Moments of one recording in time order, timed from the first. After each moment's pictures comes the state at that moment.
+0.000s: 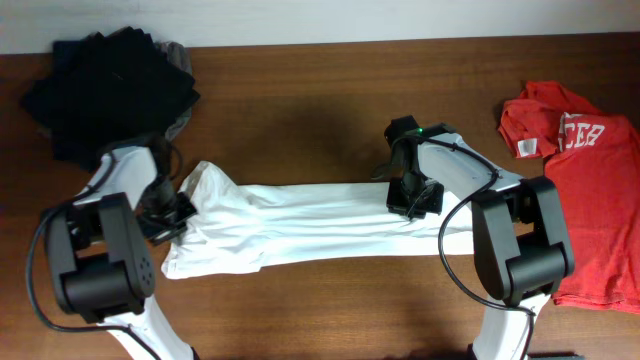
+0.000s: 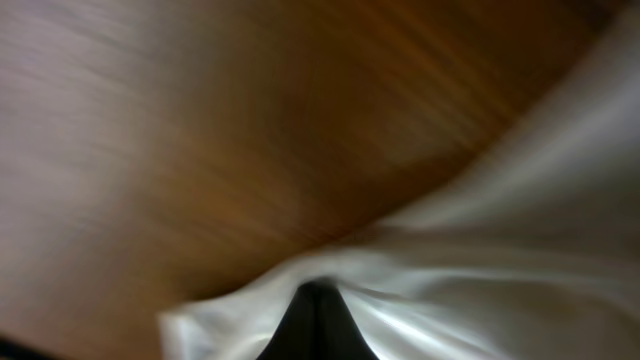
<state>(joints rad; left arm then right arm) 0.18 2.02 1.30 -1.14 -0.10 -0.49 0.26 2.02 1.34 -1.05 0.02 0.52</state>
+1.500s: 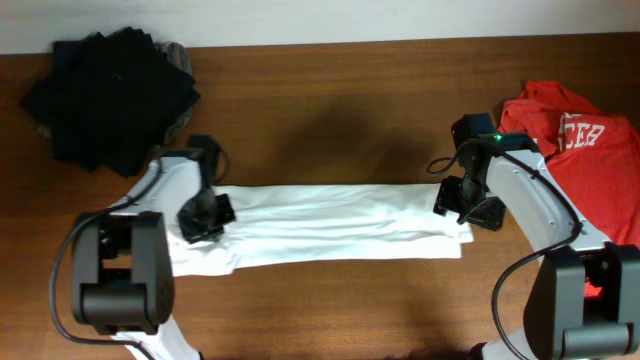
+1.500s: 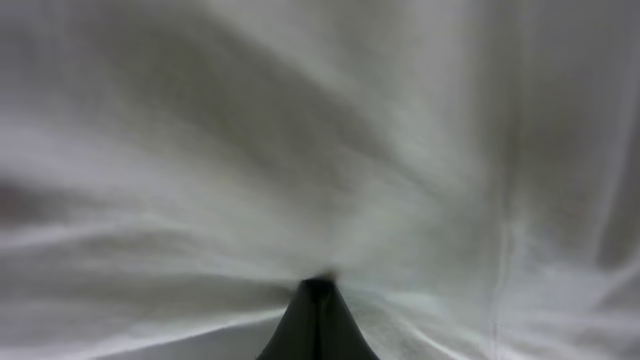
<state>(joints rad) -0.03 1.92 1.18 -1.01 -0.03 -0.44 0.05 1.70 1.19 -1.10 0.07 0.45</state>
